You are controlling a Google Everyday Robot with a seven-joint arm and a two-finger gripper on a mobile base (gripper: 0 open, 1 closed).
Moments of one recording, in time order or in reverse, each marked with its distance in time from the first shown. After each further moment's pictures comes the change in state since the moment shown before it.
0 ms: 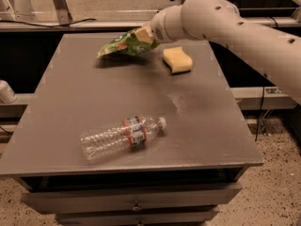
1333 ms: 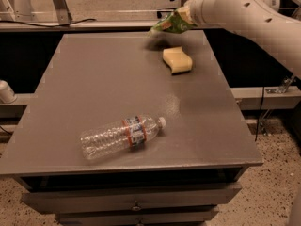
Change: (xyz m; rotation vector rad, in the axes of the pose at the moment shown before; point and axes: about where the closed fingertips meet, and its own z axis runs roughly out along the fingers) arm 0.016 -0.144 -0.055 0.337 0.019 -0.205
